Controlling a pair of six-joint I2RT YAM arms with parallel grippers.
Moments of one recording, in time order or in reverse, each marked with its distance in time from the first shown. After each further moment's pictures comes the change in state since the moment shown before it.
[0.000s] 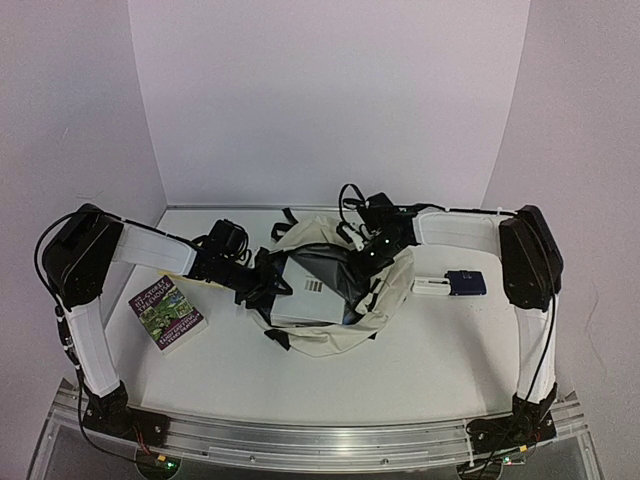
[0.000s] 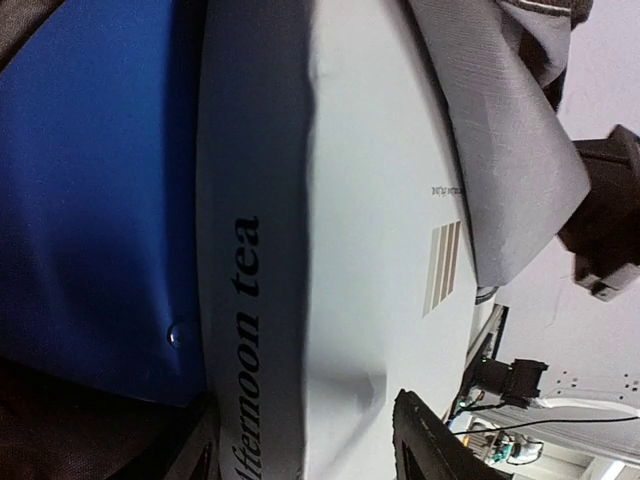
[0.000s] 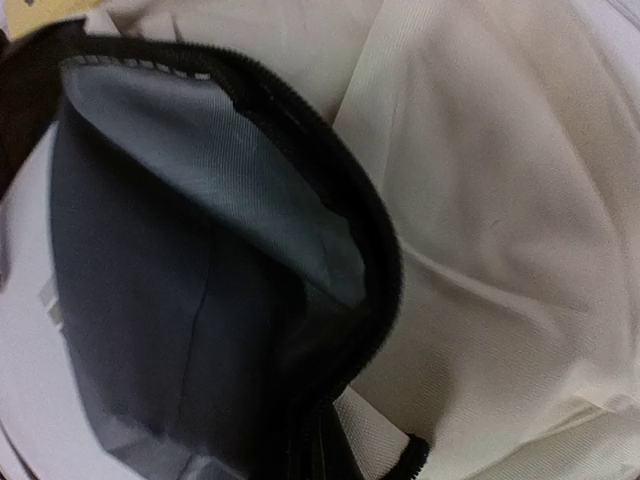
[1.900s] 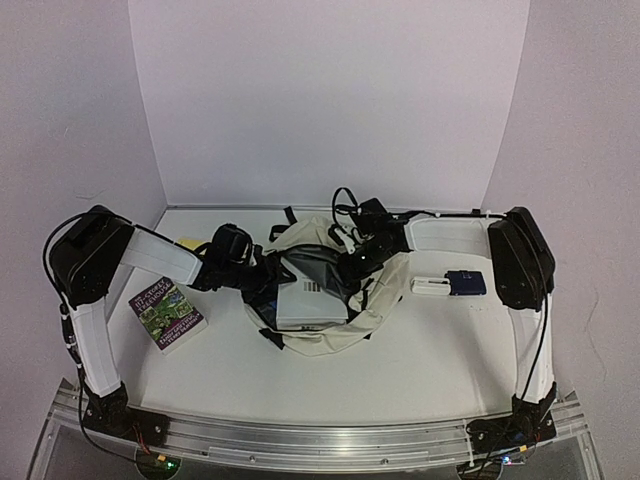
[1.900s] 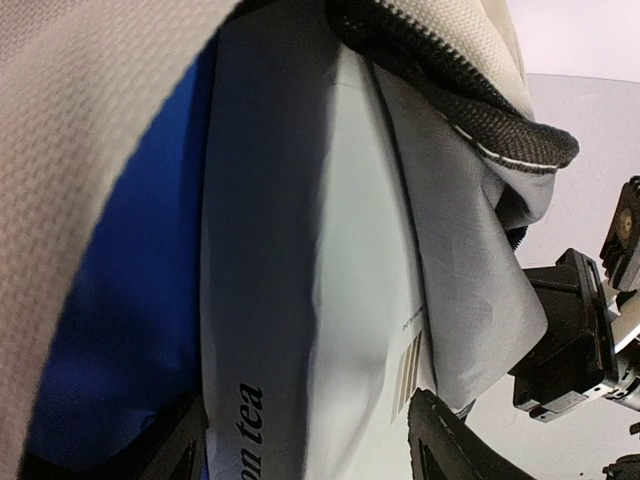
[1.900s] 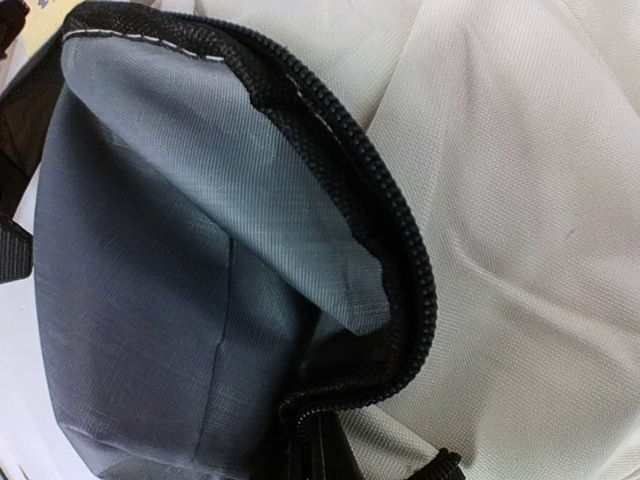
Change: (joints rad) left arm -0.029 0.043 -0.061 0.279 -0.187 -0.280; right arm 0.025 0.062 -0.001 0.095 -0.064 0.060
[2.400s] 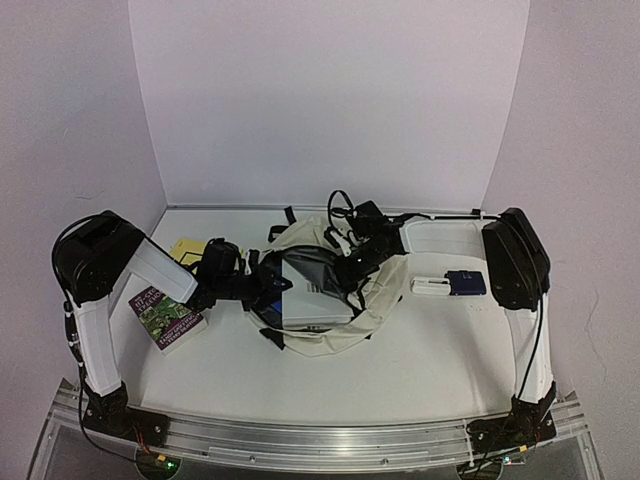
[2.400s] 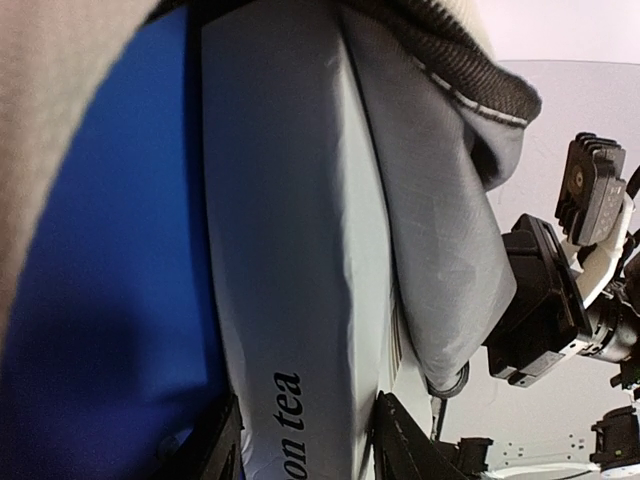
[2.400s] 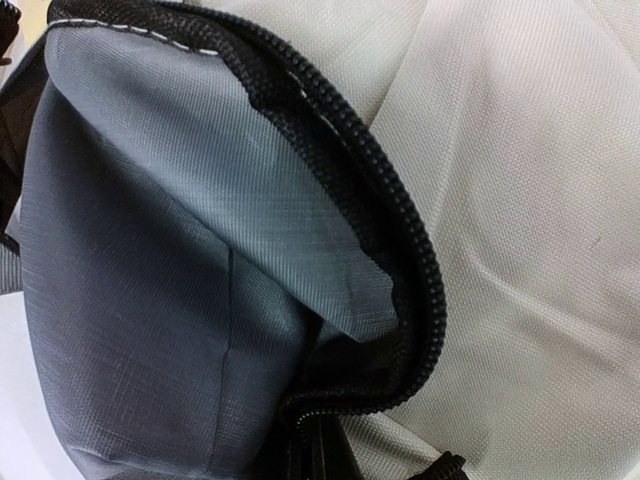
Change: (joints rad) left arm 0.011 0.028 -0.162 0.381 0.070 -0.022; right arm 0.015 0.032 0.015 0.020 -0.002 -0.003
